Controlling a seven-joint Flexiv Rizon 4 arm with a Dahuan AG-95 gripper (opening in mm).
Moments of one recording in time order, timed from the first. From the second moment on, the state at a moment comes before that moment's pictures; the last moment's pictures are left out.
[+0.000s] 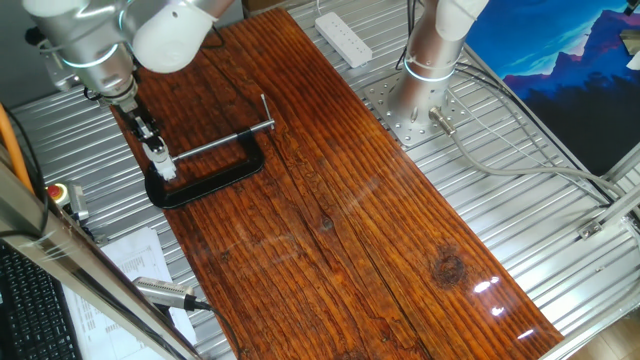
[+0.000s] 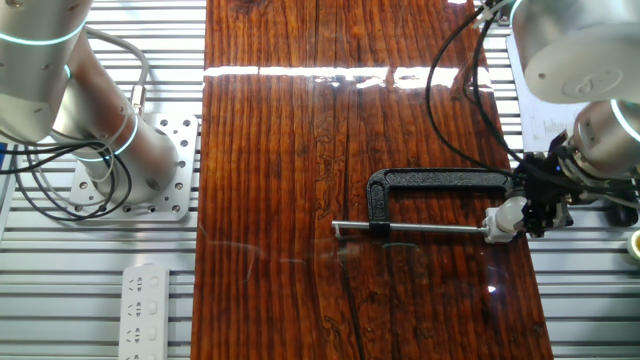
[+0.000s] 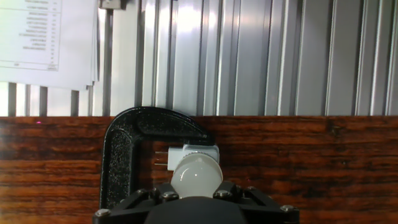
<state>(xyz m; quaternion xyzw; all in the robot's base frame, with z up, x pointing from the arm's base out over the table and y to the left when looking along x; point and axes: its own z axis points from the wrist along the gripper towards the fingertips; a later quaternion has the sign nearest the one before) 0.675 -0.126 0.111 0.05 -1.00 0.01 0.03</state>
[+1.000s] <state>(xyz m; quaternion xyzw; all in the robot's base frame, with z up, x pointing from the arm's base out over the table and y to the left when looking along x) 0.672 -0.128 0.111 0.15 -0.99 0.00 0.03</state>
